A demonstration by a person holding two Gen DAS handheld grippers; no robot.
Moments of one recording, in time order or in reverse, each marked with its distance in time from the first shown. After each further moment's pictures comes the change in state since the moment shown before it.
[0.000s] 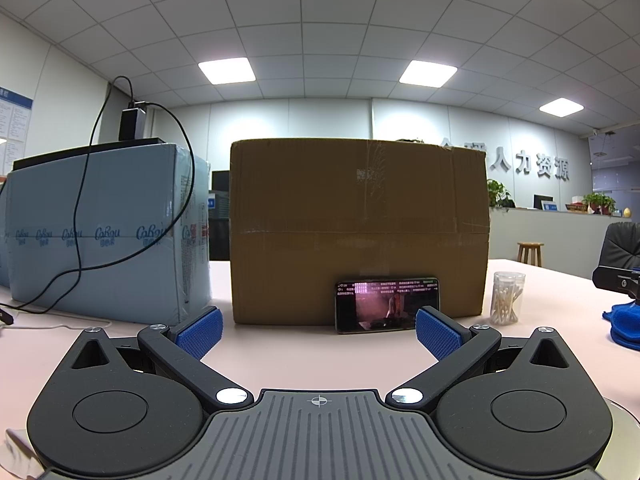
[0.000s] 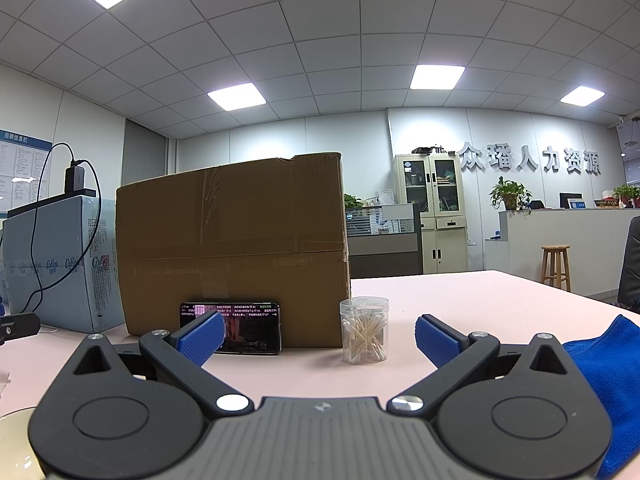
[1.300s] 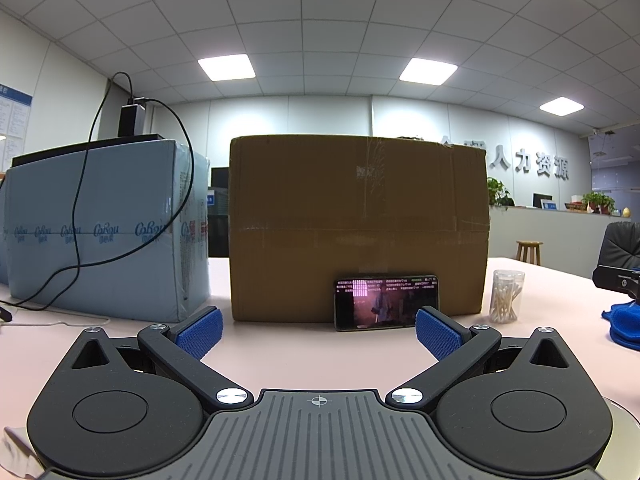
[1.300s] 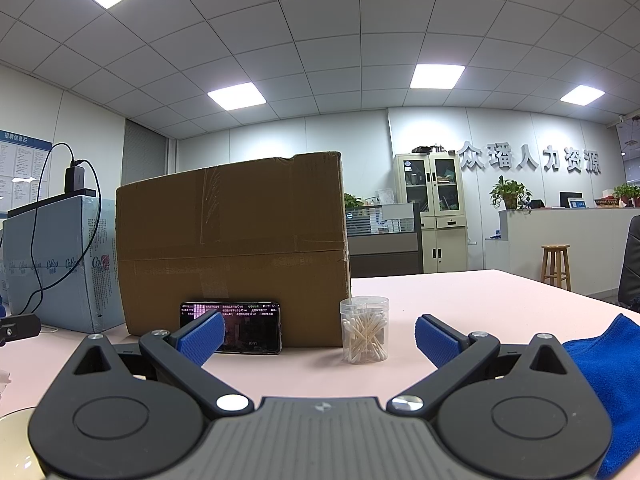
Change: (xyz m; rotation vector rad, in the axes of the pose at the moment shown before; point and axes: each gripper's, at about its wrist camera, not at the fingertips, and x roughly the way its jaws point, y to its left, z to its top) left arm 0.000 0.001 0.001 -0.005 0.011 -0.004; right arm 0.002 0.003 -0.002 0.000 0.001 -0.001
